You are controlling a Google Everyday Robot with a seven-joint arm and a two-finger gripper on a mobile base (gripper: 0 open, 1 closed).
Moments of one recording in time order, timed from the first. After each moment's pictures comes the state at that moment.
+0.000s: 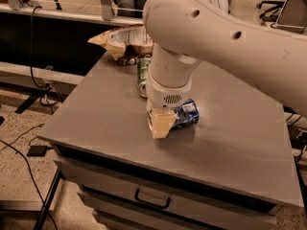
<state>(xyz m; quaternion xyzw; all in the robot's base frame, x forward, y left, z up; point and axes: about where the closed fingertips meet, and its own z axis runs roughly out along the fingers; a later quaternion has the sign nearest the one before) 0.473 -0.013 0.843 -0.77 0.63 0.01 0.10</state>
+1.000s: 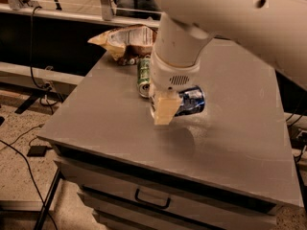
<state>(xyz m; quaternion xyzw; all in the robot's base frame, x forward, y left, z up) 0.473 -0.017 0.886 -0.76 0.63 0.01 0.11</state>
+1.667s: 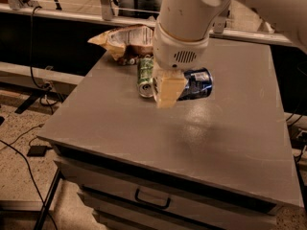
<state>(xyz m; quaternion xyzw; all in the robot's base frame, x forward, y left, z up) 0.475 -0.024 0.937 -0.75 0.65 -0.01 0.13</state>
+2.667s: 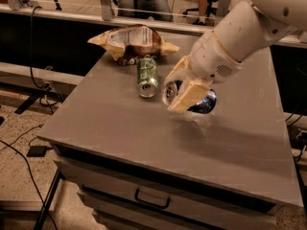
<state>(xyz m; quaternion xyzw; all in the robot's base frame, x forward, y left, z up) 0.488 -0.054 0.910 -0.71 0.63 0.16 0.25</state>
